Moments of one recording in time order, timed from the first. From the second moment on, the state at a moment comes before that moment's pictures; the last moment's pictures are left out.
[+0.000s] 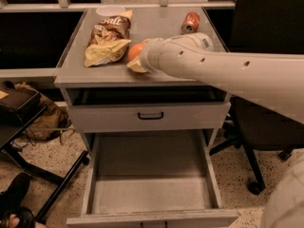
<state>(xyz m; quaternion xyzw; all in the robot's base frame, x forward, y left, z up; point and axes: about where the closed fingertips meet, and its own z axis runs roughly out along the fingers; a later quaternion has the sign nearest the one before) 0.744 0.034 0.856 -0.48 0.70 -0.03 0.52</state>
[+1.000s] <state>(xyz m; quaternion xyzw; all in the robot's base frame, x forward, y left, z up) 0.744 0.034 0.856 -0.48 0.70 -0.03 0.52</state>
